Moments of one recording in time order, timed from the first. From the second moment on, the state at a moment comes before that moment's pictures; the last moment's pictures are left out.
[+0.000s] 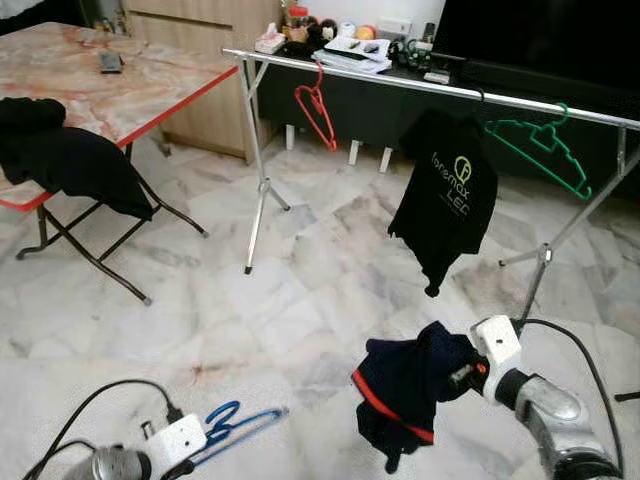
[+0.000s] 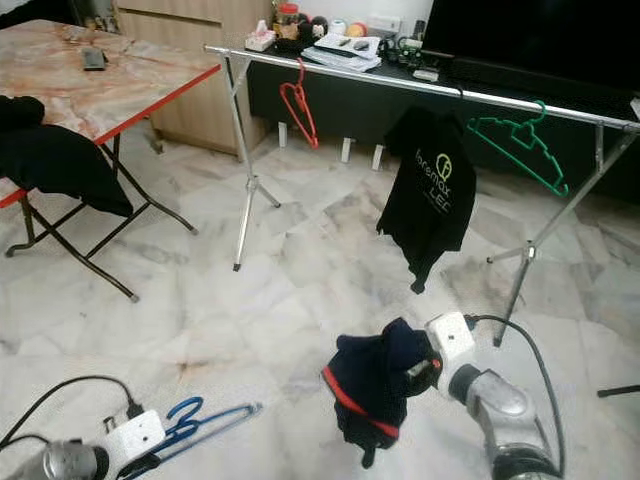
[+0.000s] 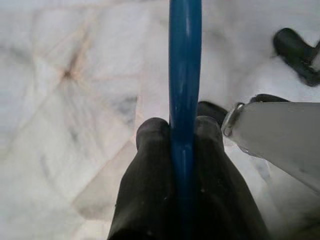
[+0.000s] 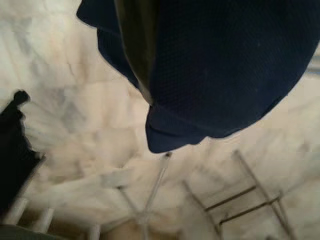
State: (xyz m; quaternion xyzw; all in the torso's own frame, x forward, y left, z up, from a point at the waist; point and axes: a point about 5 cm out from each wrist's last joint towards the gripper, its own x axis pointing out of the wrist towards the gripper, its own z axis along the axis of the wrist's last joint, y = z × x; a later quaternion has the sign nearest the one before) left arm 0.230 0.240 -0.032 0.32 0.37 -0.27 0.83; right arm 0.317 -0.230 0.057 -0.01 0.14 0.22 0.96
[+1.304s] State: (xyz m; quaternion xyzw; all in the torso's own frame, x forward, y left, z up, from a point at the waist) left arm 0.180 0.249 -0.070 0.03 0.42 0.07 0.91; right arm 0.259 -0.182 0.027 0.09 0.04 -0.09 0.99
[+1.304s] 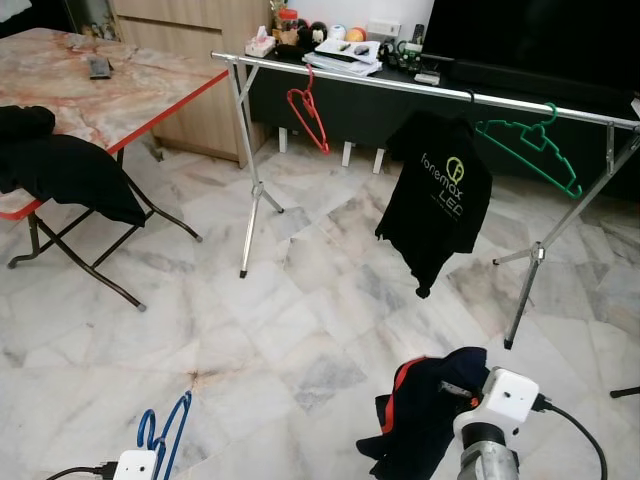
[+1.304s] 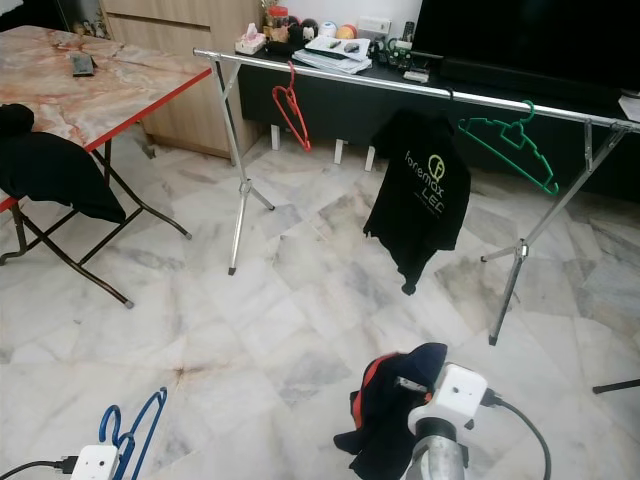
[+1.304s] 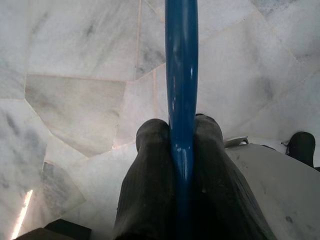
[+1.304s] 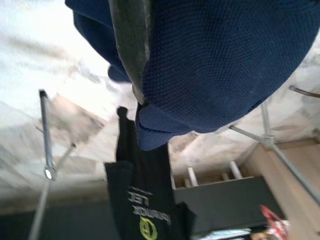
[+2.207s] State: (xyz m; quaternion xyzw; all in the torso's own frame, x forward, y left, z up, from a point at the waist) left arm 0.171 0.245 -0.076 0.01 0.43 0.09 0.90; right arm 0.257 -0.183 0.064 0.05 0.00 -0.10 0.99
